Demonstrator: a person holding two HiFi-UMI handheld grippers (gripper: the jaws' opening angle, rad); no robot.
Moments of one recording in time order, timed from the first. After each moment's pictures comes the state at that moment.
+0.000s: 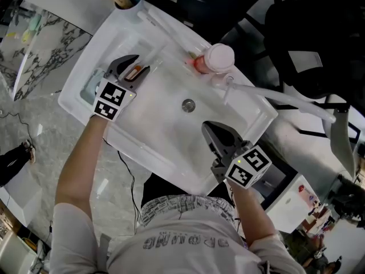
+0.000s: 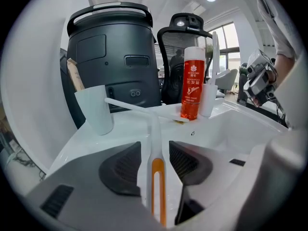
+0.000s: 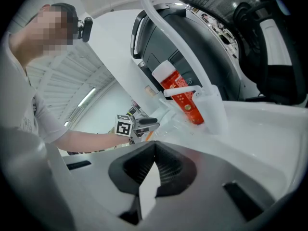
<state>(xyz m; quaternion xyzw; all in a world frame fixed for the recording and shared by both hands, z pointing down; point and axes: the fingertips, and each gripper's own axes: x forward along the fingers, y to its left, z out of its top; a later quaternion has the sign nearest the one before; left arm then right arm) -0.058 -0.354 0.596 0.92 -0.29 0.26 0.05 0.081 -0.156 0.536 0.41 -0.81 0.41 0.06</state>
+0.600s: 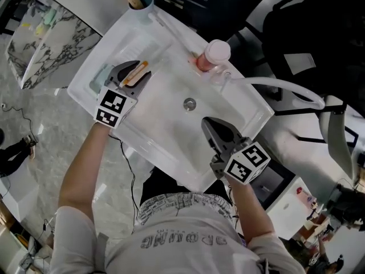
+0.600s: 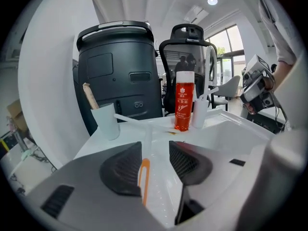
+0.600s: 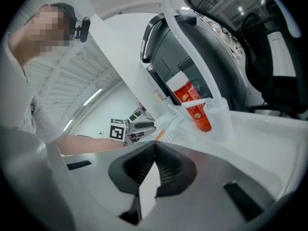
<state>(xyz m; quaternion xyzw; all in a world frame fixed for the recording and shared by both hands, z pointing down) -0.074 -0.313 0.547 0.92 -0.33 0.23 0.05 0.075 -0.145 0.506 0.40 -0.84 0.38 0.04</state>
